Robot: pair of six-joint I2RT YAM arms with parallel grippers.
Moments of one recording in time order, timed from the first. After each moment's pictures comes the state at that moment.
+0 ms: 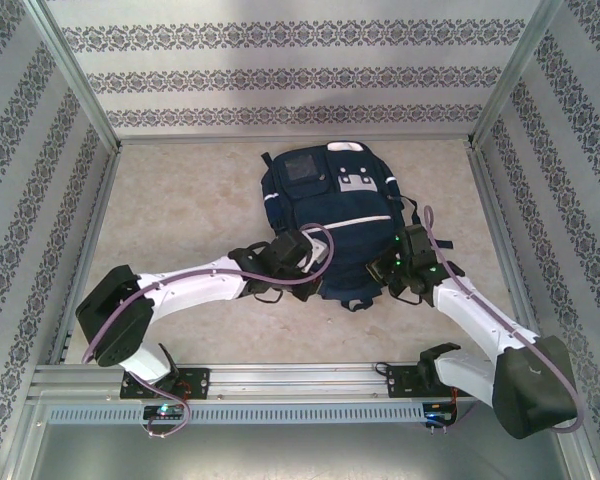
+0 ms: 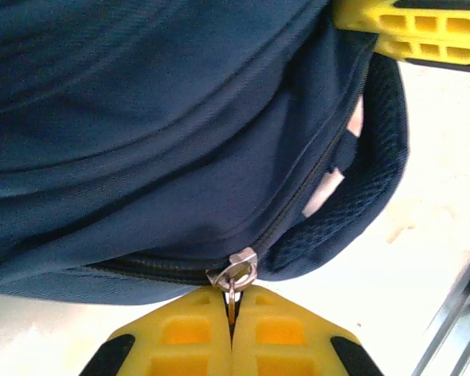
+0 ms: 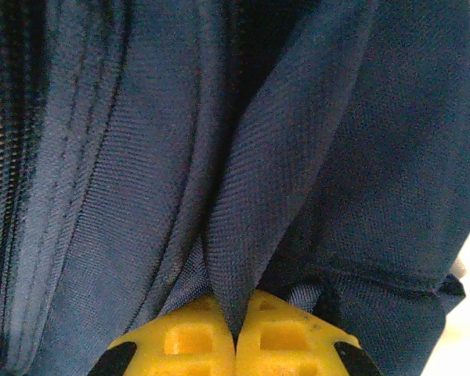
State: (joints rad) left arm -0.89 1.56 1.00 -0.34 0.16 -0.37; right arm 0.26 1.09 0.56 -0.41 -0.25 1.17
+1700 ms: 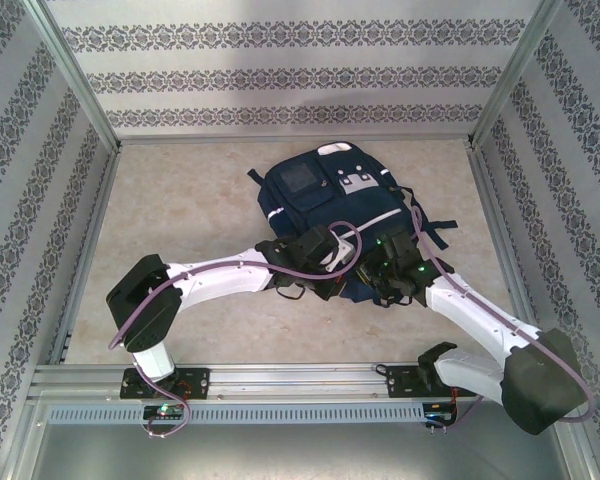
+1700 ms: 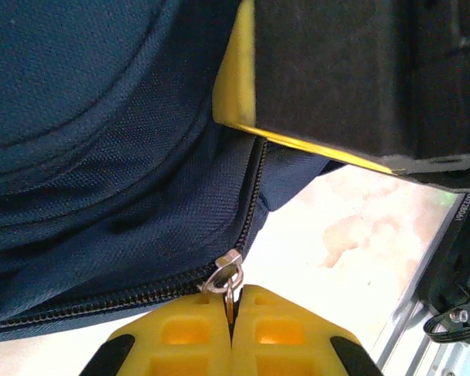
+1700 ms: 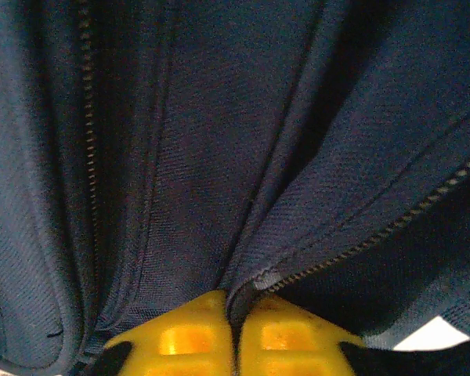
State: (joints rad) left arm -0.96 1.73 1.21 -0.39 0.22 -0.35; right arm 0.45 1.11 0.62 -0.49 -0.14 1.35
